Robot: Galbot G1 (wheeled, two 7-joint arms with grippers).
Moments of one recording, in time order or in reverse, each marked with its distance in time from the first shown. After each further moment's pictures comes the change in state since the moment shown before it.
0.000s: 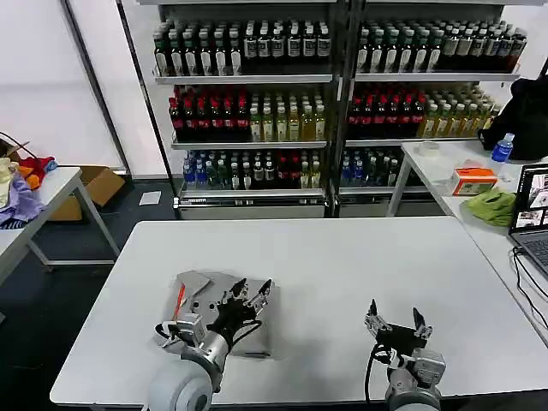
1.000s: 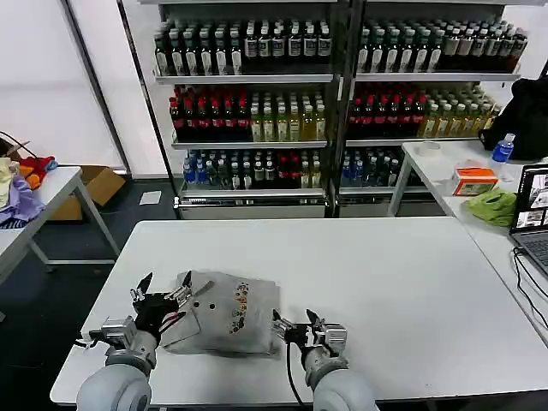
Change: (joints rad) left arm 0.110 0.070 -0.289 -0.081 0.152 0.010 -0.059; right arm 0.319 -0.072 -0.391 -0.269 0.329 -0.043 0.041
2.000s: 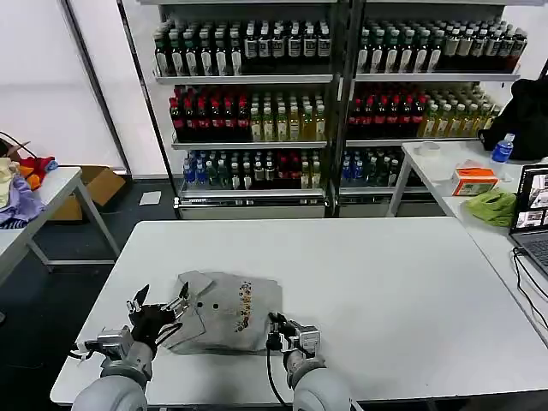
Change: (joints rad) left arm 0.058 -0.017 -0.025 -0.026 0.003 0.029 0.006; right arm 0.076 0.000 -0.097 -0.134 -0.091 0.009 -0.048
